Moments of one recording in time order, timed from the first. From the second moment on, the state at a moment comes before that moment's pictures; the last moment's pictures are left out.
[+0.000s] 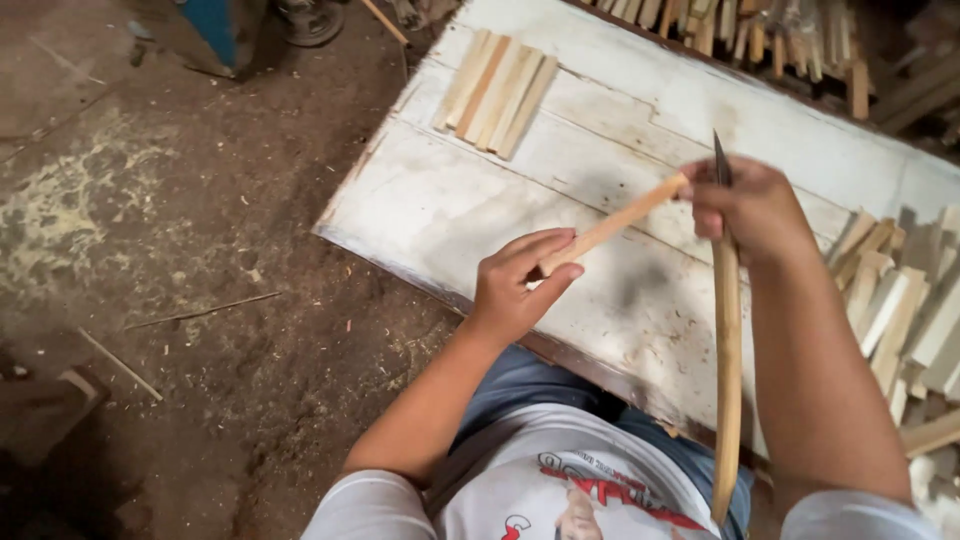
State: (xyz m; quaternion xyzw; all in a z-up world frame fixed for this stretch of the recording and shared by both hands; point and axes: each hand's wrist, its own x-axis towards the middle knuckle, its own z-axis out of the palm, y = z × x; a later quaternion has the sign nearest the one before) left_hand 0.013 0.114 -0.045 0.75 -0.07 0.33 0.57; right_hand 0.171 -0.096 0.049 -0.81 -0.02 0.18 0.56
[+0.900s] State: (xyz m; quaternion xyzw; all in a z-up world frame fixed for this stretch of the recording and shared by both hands) left_hand 0.197 0.192 -0.119 0.93 0.08 0.29 0.19; right_hand 0.372 0.109 -0.056 -0.85 -0.04 0.12 0.51
